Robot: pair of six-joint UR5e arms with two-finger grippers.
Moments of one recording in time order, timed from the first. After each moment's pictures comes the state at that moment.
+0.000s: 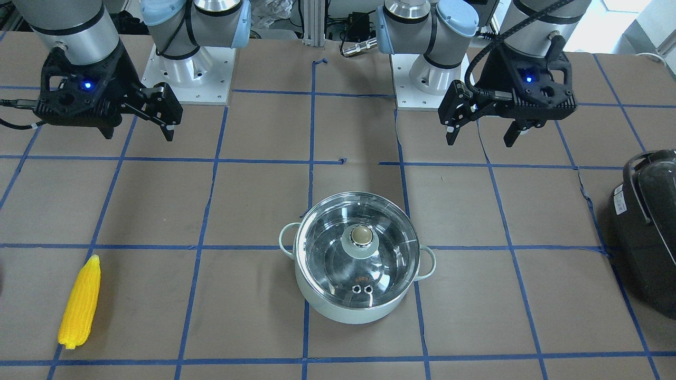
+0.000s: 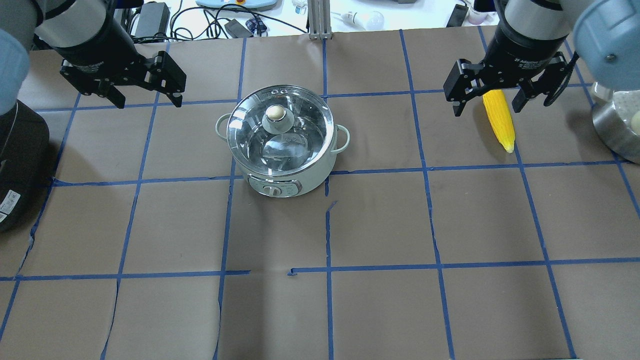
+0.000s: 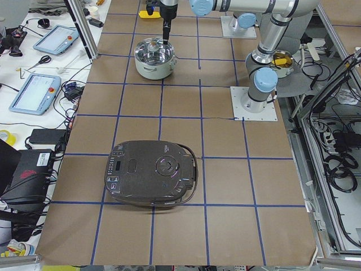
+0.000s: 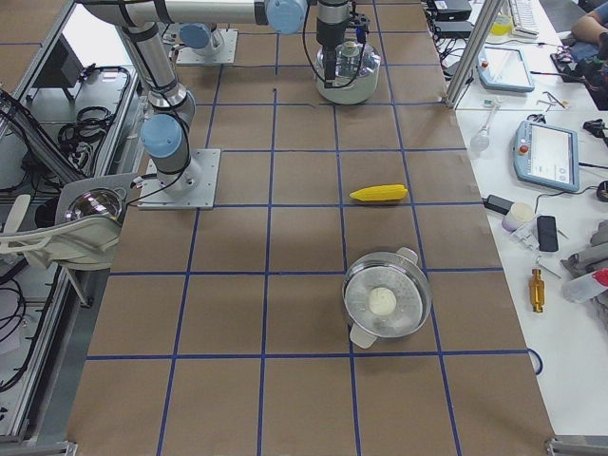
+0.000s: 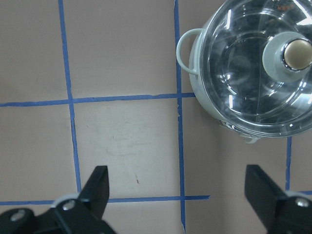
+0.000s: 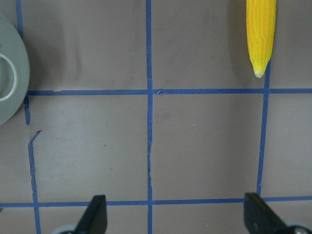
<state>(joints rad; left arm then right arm) -1.53 -1.55 -1.55 -1.50 1.57 0.04 1.54 -1.58 1.57 -1.57 -1.60 -0.03</state>
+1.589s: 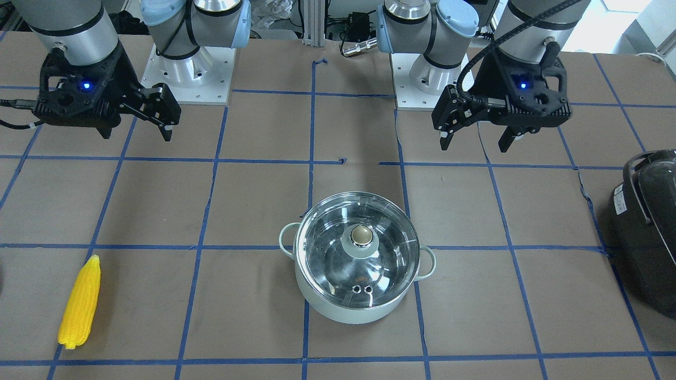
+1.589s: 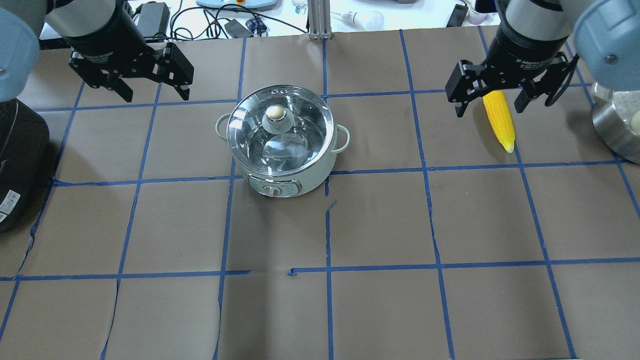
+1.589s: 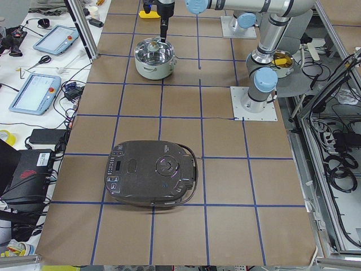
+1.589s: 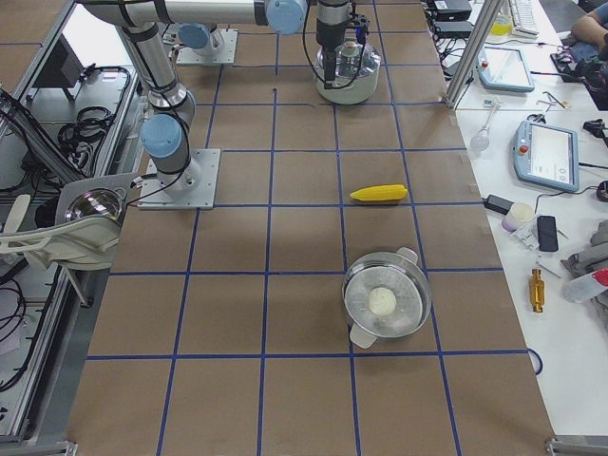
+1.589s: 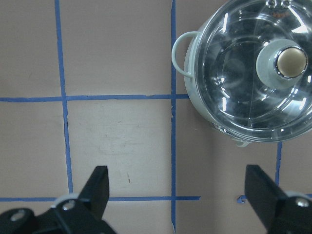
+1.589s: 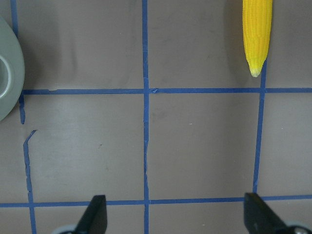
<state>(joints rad) -1.58 -1.61 -1.50 -1.49 1.57 0.01 1.54 -1.58 1.57 -1.57 -1.61 -0.04</state>
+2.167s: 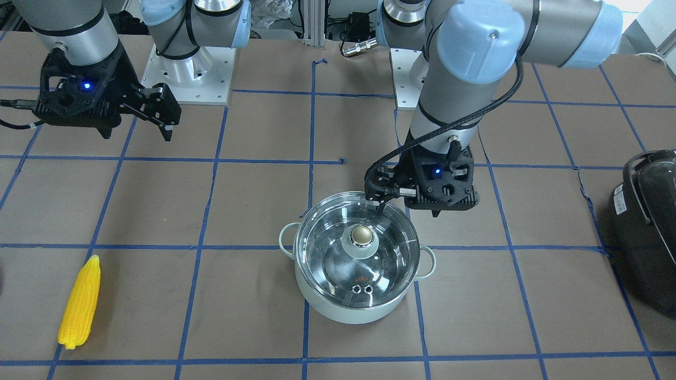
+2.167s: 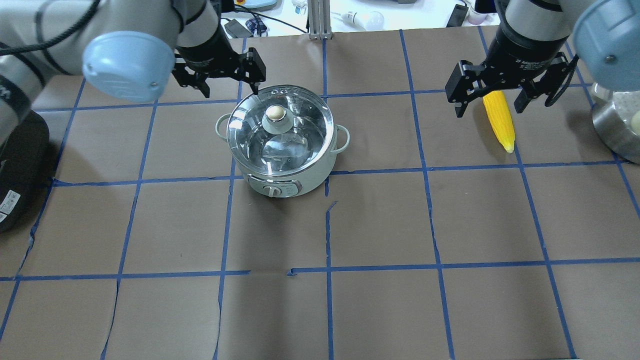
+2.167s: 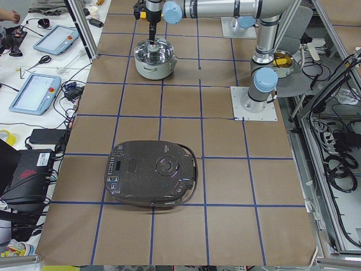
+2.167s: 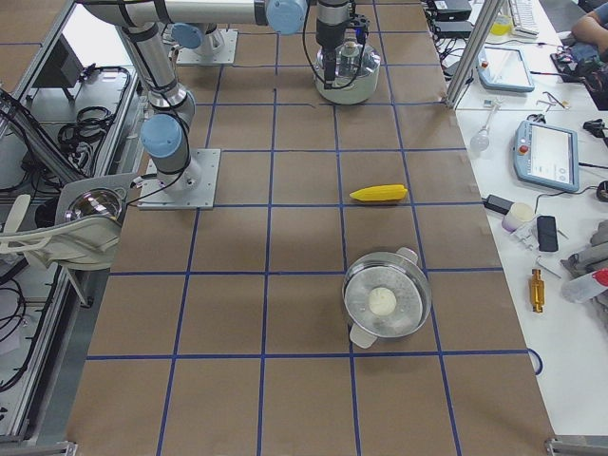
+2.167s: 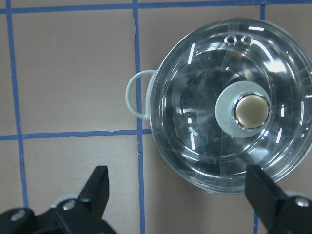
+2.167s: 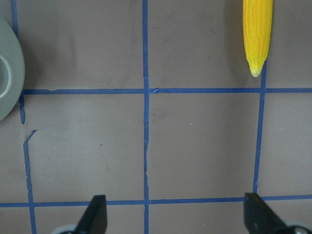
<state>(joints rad) -1.72 -1.83 -1.50 -1.25 1.56 -0.17 1.54 -1.57 1.57 -1.57 -1.61 -0.03</state>
